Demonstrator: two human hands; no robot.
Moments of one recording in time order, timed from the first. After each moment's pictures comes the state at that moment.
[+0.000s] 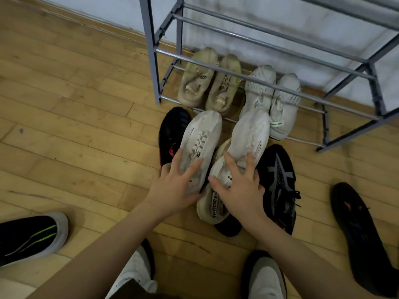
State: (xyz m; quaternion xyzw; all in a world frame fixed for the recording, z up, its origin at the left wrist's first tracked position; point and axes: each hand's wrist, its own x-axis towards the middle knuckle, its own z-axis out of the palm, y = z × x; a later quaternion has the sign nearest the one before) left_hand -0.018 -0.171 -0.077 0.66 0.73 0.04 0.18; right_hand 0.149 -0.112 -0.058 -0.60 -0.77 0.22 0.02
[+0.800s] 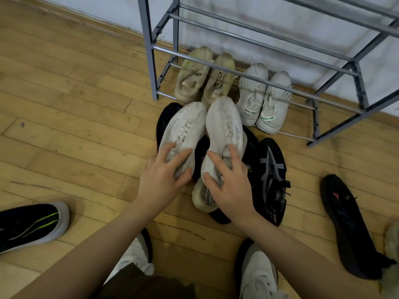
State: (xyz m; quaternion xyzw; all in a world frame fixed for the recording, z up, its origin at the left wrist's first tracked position) left_hand -0.017 -0.190 -0.056 0.60 0.74 0.27 0.13; right_hand 0.154 -0.137 -0.050 -0.50 -0.82 0.23 0.18
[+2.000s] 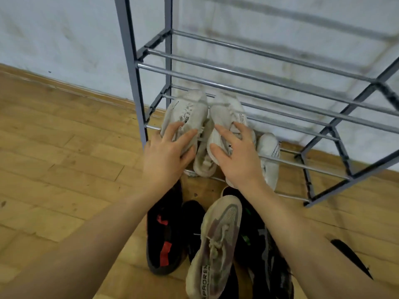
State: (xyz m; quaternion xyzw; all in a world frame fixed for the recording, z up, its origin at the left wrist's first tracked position) left_hand -0.075 -0.019 0.030 0.66 0.68 0.31 -0.05; right_hand 0.094 0.036 0.055 -0.49 -0.80 0.21 0.28
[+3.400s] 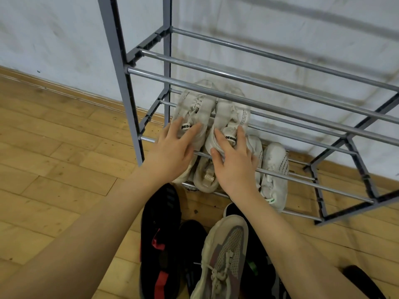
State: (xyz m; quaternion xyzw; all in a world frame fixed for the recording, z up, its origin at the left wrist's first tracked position) left_hand -0.097 0.050 0.016 0.67 0.70 0.26 0.04; right_hand 0.062 0.087 0.019 -0.55 -0.81 0.10 0.18
